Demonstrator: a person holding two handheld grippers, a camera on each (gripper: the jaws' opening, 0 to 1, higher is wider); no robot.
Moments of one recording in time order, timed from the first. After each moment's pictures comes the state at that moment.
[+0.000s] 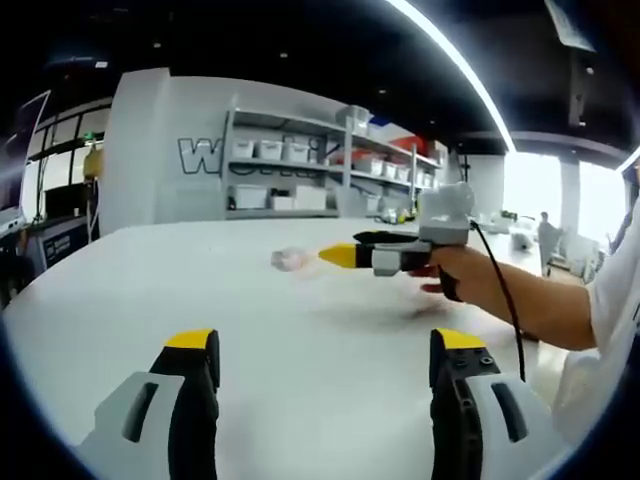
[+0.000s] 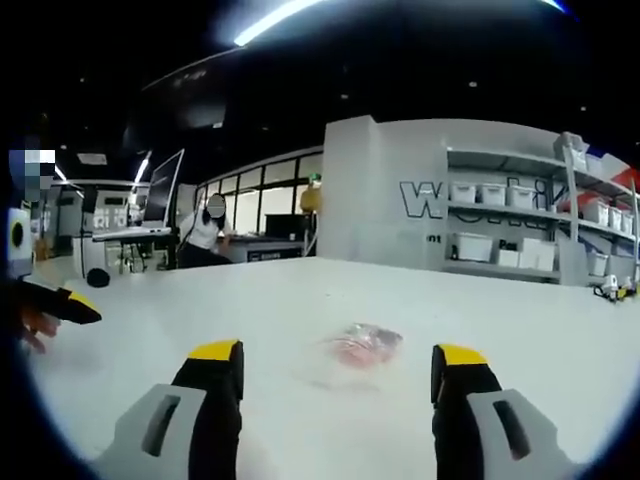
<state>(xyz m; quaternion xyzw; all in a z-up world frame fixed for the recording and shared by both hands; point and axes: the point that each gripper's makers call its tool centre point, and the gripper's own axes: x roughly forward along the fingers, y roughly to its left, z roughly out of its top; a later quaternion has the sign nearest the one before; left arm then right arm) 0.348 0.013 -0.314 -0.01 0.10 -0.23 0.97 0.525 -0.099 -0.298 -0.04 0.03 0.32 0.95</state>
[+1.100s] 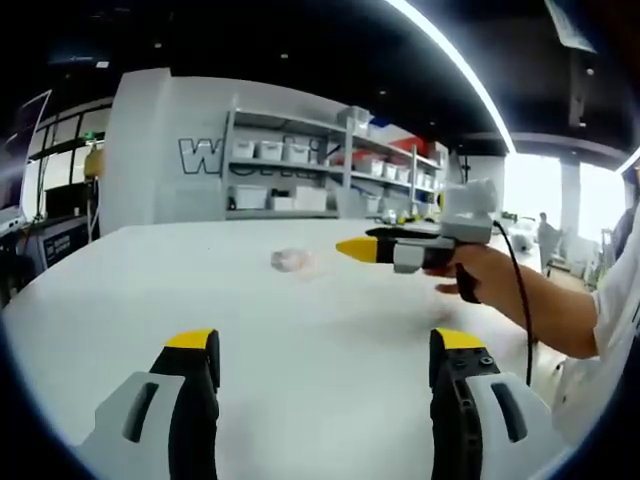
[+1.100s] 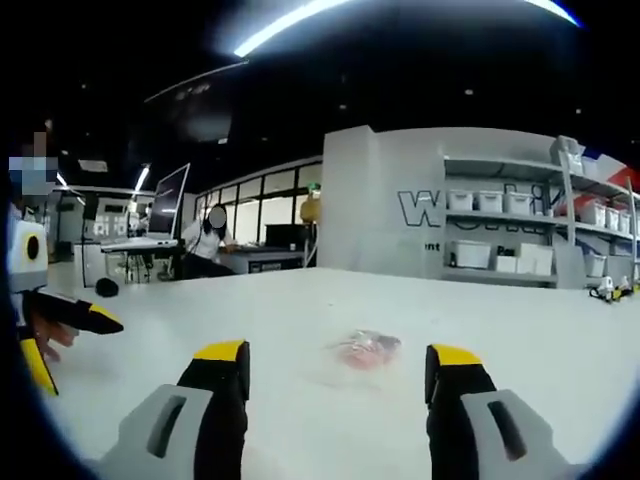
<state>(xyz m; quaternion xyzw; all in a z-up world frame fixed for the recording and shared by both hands) 0.347 0.012 -0.313 -0.02 0.10 -0.23 0.97 0.499 -0.108 -0.283 -0.03 0.01 0.32 0.95</state>
